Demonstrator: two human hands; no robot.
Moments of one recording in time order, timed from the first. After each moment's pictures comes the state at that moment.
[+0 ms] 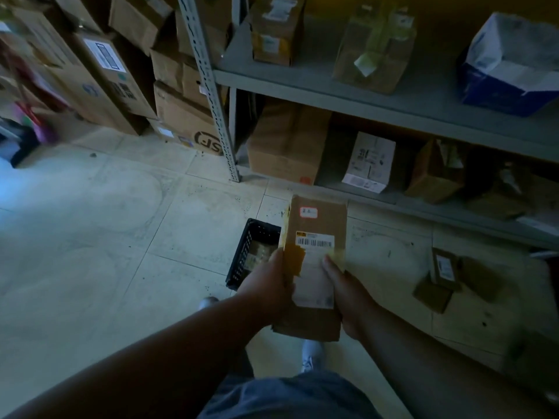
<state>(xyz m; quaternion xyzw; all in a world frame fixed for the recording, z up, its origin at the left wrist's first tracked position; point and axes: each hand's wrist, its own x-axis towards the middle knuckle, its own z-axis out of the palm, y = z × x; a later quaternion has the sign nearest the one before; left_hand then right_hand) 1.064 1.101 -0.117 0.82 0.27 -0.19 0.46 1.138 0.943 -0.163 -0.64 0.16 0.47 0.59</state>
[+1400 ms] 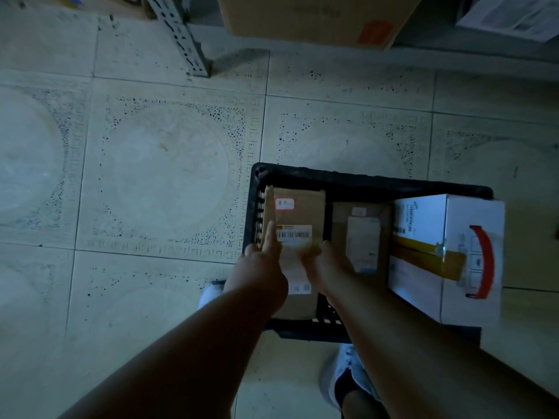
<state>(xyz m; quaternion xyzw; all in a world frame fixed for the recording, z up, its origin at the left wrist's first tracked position) 1.145 1.282 -0.632 0.85 0.22 -0.39 0.27 1.203 1.164 -0.663 -0.80 0.22 0.50 0.25</state>
